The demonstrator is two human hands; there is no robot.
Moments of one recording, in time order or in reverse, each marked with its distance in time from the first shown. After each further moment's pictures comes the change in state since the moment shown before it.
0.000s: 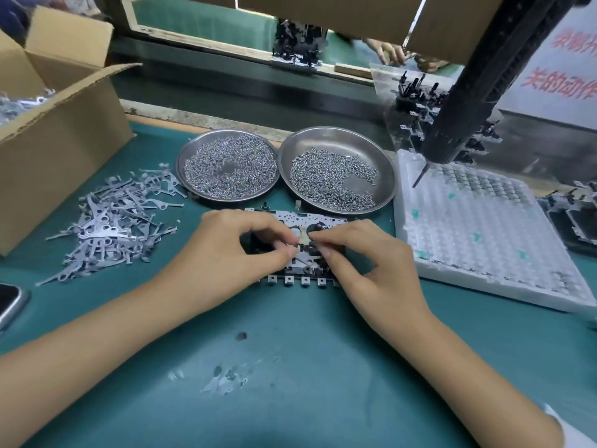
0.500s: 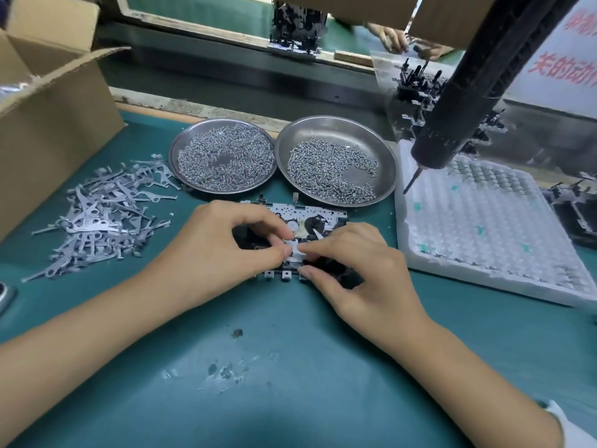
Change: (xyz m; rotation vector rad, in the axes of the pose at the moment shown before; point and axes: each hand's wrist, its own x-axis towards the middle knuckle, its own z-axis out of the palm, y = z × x) left_hand -0.001 0.005 -0.004 0.007 -0.049 -0.057; right_hand -0.008 0.004 0.003 -0.164 -0.076 -0.158
